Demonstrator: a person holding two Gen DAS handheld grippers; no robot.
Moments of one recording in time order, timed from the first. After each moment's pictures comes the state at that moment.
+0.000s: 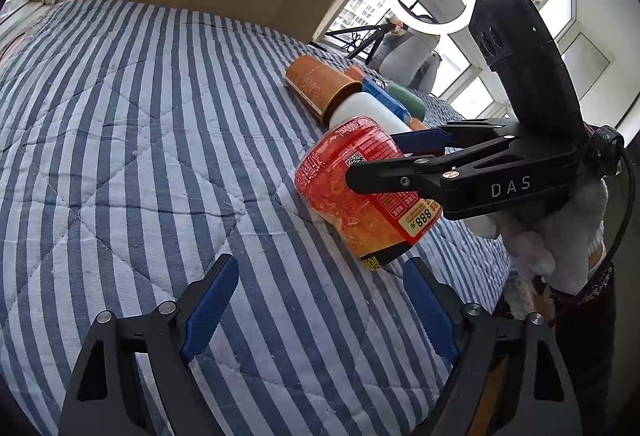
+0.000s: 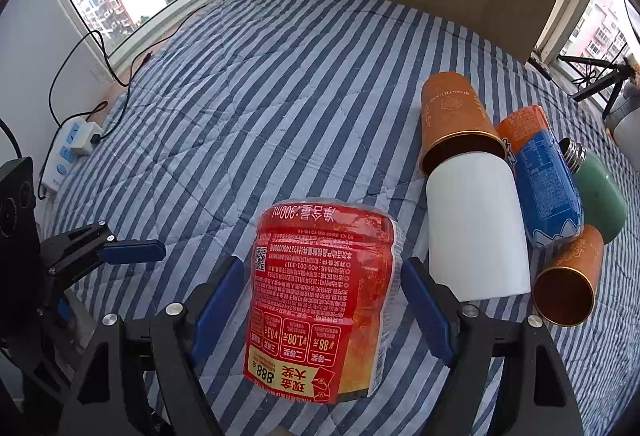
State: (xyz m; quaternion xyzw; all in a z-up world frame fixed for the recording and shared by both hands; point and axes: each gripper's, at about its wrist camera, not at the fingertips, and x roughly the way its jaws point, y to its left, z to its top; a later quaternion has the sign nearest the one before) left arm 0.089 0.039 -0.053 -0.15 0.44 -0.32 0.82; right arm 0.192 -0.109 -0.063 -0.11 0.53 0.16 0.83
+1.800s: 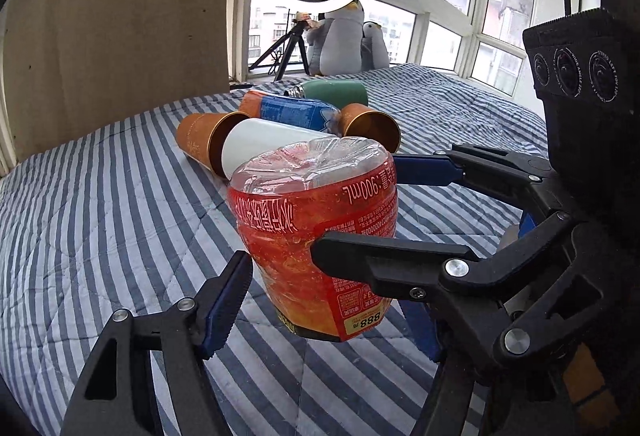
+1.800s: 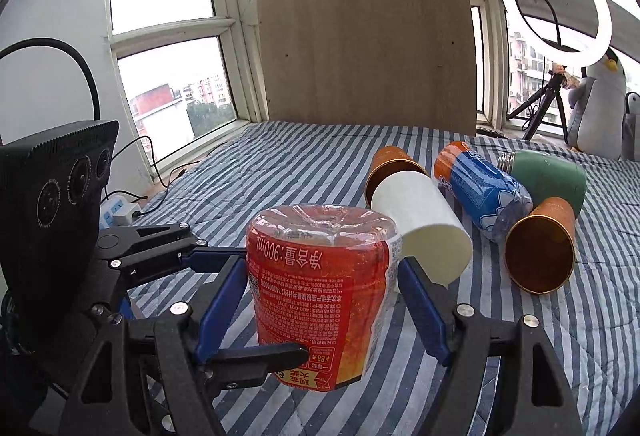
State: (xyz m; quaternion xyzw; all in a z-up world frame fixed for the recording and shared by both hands) left arm 0.072 -0.117 -0.036 0.07 0.34 -0.35 0.87; right arm 0.084 -0.203 -0.082 0.00 0.24 0.20 0.95
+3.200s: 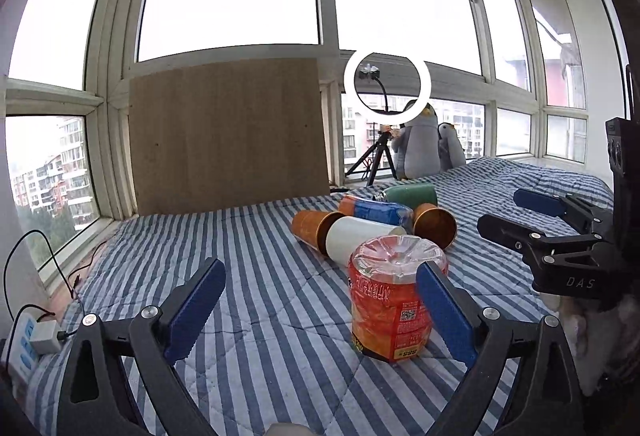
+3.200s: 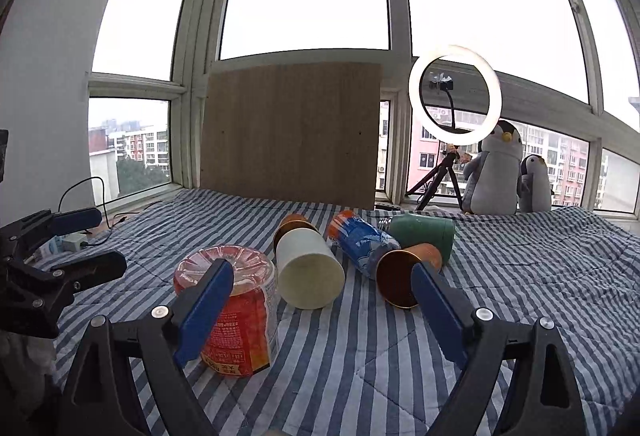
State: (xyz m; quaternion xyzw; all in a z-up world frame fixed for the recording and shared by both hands) left arm -0.037 -0.061 0.009 0.05 0.13 -0.17 0.98; right arm -0.007 -0.244 -0.072 -0.02 0.08 0.05 1.00
